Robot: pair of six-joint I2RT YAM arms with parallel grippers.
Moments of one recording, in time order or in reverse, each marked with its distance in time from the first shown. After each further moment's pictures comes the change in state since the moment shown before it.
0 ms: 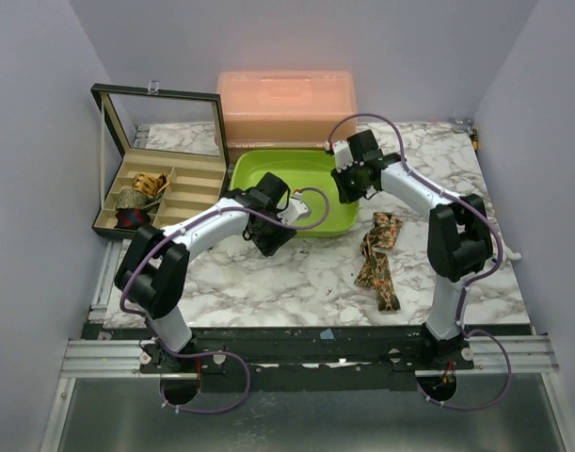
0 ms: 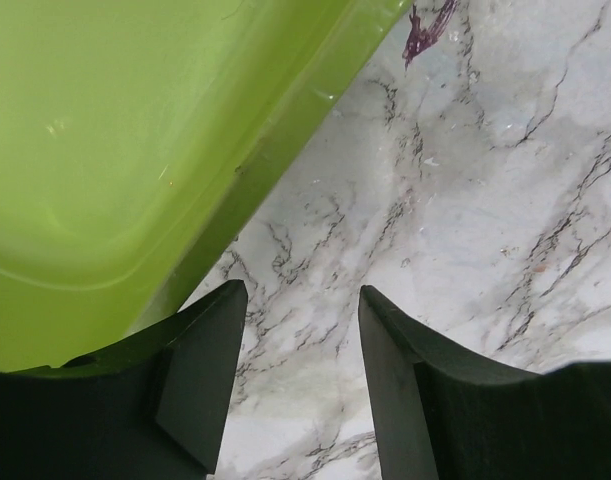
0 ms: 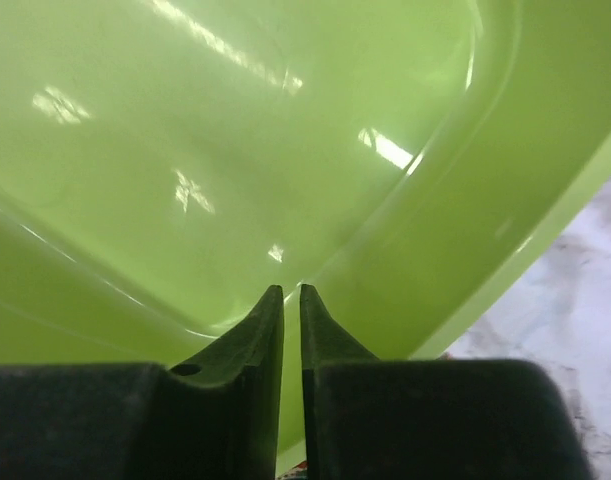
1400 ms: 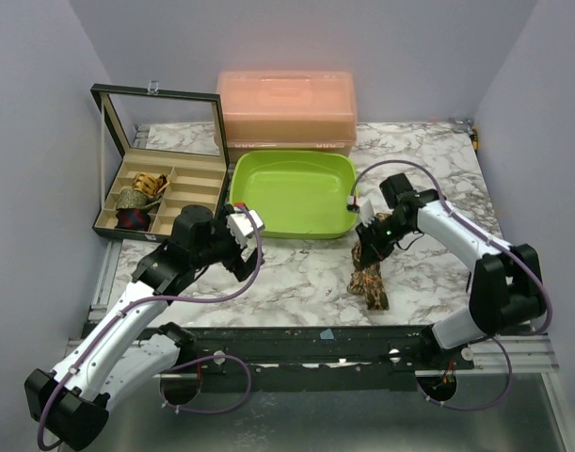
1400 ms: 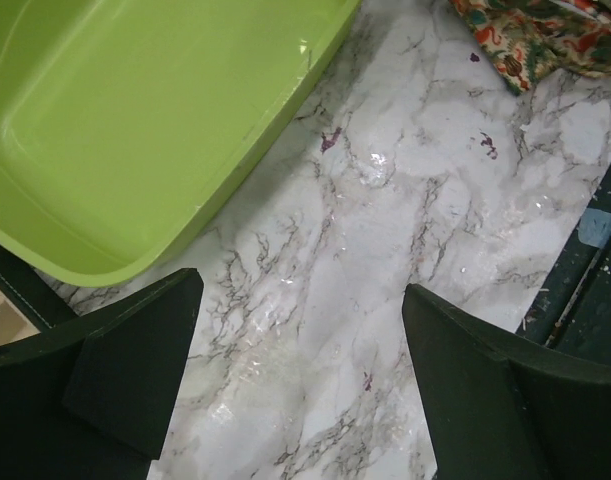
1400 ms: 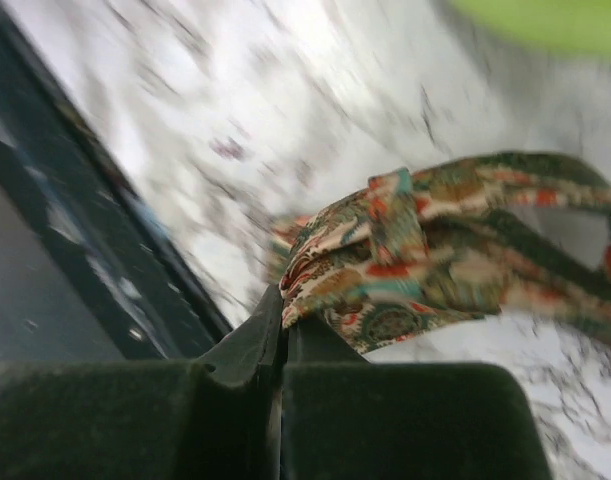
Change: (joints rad) left arm 0.082 -0.879 -0.444 0.233 0.250 -0.041; right arm -0.067 -0.411 -0.497 -0.337 -0.380 -0.248
